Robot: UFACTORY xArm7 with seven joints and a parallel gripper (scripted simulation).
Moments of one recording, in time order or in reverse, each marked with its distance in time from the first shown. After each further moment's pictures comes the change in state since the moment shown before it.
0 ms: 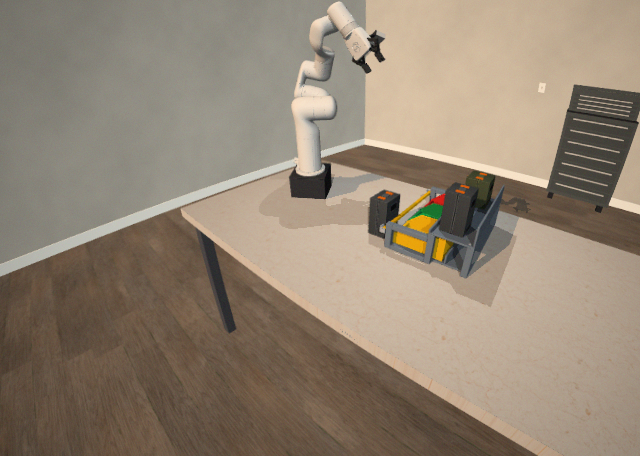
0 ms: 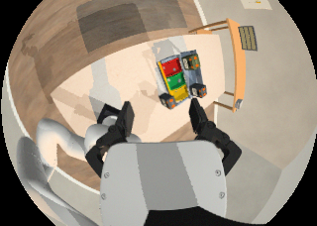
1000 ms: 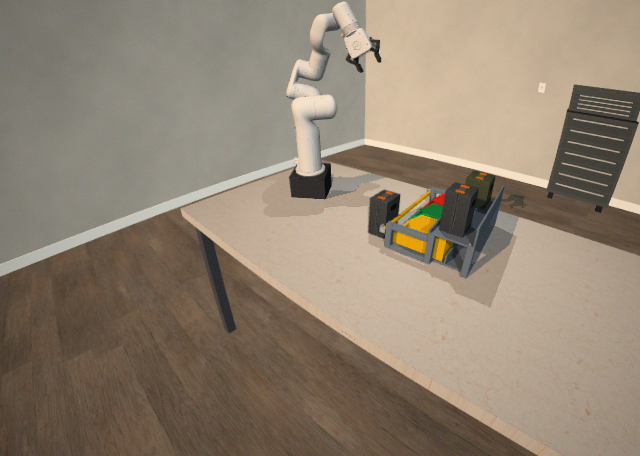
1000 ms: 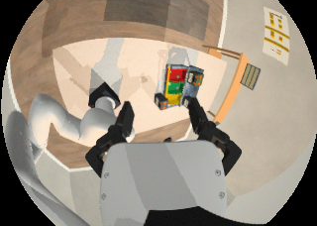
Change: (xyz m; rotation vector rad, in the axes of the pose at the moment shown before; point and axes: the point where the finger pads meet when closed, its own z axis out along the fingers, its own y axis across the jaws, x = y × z) arm 0.049 -0.068 -0.020 0.117 -0.062 -0.424
